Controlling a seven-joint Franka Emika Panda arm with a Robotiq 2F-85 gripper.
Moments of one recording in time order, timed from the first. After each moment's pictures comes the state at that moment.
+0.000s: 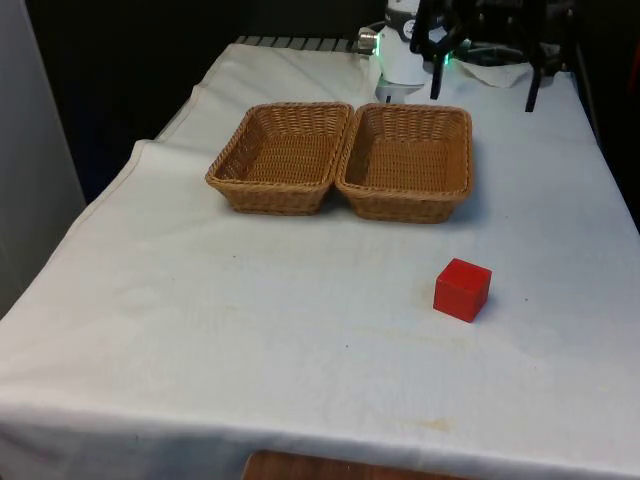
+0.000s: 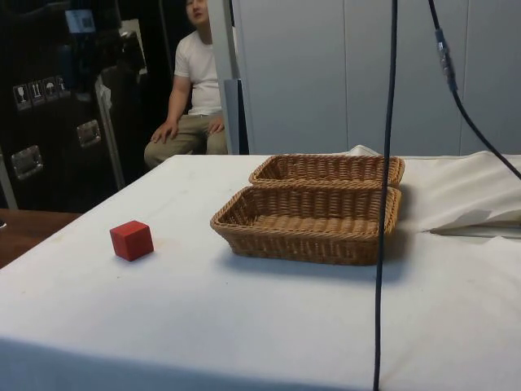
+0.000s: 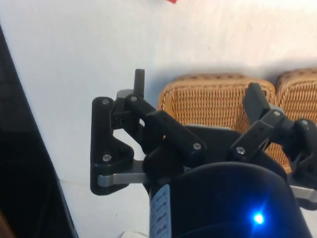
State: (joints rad) arm 0.40 0.55 -0.35 -1.38 0.12 1.91 0.20
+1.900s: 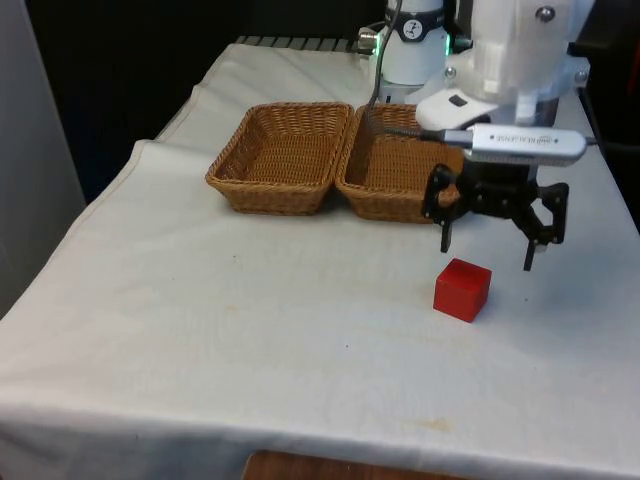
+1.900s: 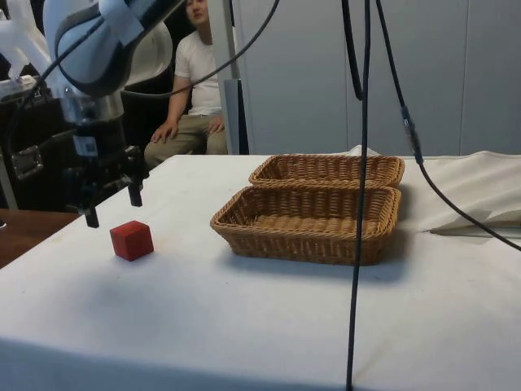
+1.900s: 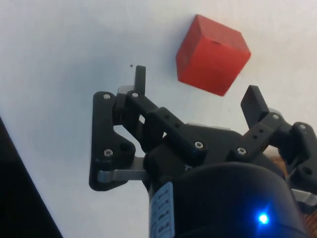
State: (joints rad) arm 0.38 0.83 -0.32 -1.38 0.28 2.20 0.26
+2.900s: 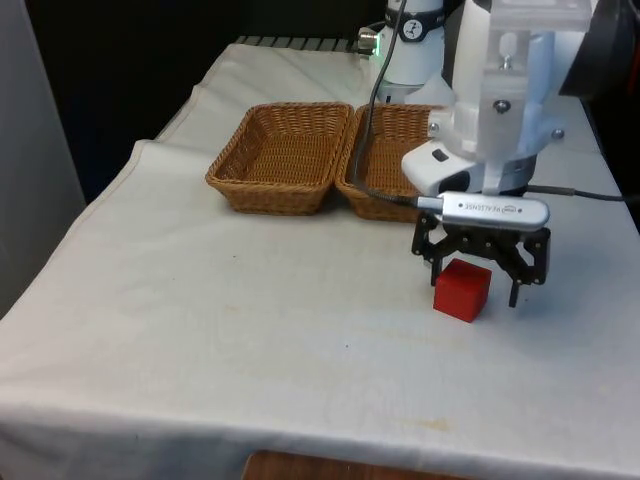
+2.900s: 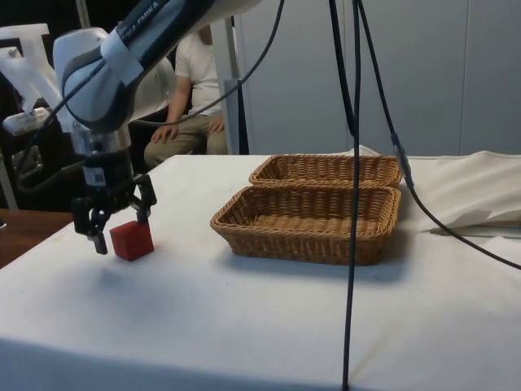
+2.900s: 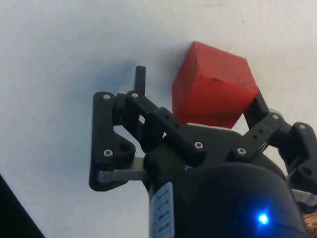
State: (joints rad) arm 0.36 0.94 -0.32 -1.32 0.33 2.22 0.26
